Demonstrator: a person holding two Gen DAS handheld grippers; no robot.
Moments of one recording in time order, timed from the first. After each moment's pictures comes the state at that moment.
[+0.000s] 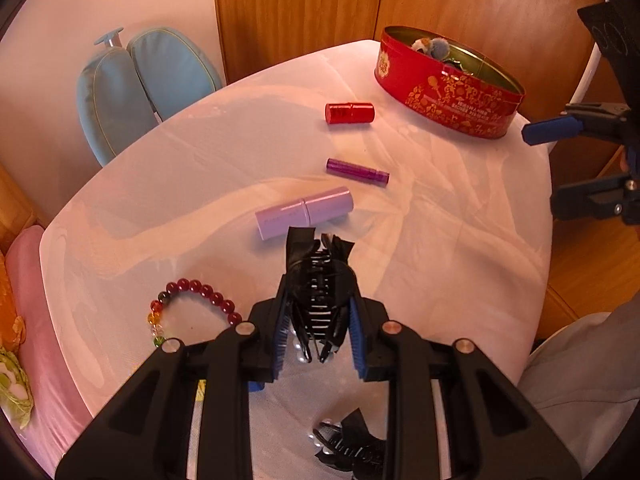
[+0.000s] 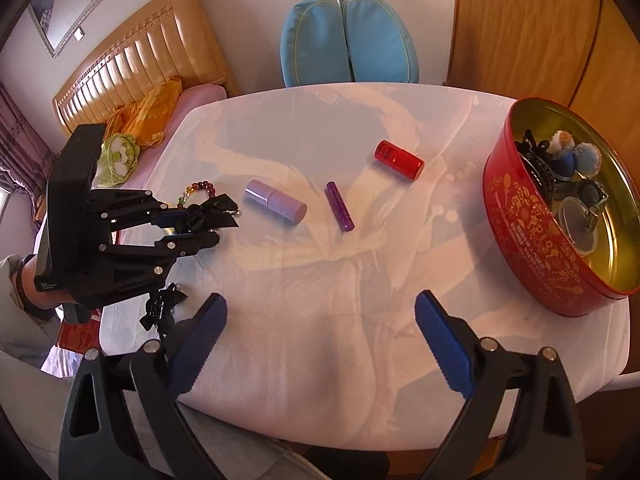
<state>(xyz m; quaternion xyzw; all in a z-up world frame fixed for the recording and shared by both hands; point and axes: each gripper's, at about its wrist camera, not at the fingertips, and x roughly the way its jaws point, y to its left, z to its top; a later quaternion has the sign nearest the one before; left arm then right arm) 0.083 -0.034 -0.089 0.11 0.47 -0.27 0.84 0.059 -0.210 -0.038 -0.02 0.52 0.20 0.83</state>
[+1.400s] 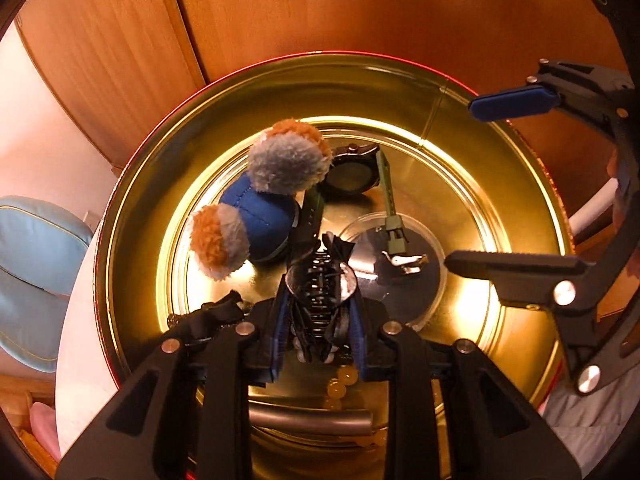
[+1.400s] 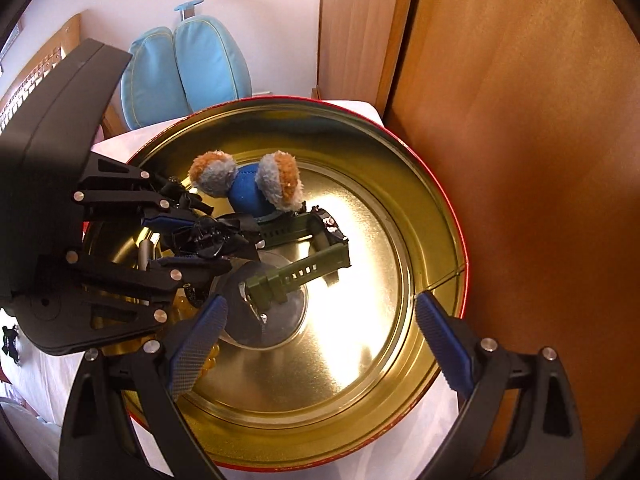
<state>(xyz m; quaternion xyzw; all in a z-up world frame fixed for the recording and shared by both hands) 0.267 -0.401 -0.090 0.25 0.48 -0.38 0.75 0.207 -0.481 -0.063 -0.05 0.51 0.05 0.86</state>
